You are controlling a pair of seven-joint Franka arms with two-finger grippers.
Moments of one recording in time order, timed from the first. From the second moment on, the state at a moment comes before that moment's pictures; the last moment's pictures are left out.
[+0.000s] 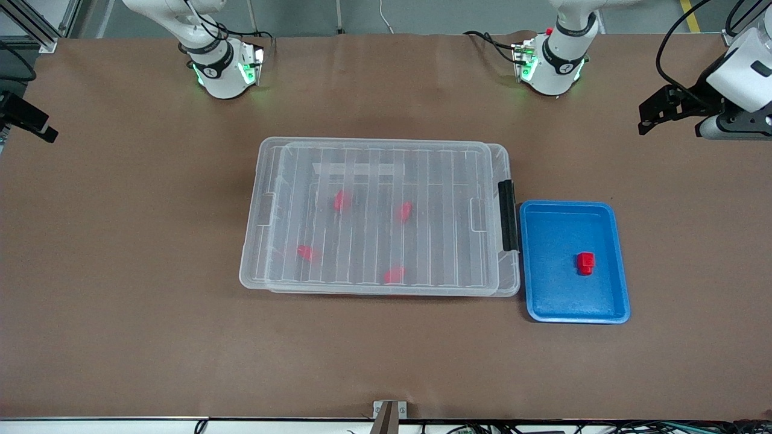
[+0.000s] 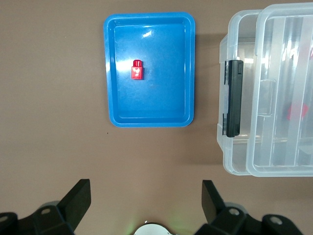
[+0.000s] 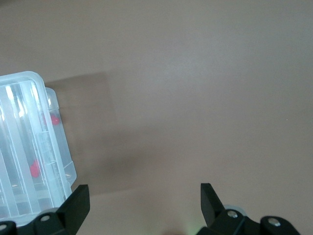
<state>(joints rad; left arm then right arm) 0.09 -0.08 -0.21 -1.59 -0.01 1.47 -0.05 0.00 -0.08 -0.09 -1.52 0.00 1.45 0.12</state>
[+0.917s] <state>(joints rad) 0.10 0.08 -0.20 -1.56 0.01 1.57 -0.05 0.08 0.06 0.05 -1.59 0.00 1.57 0.15</state>
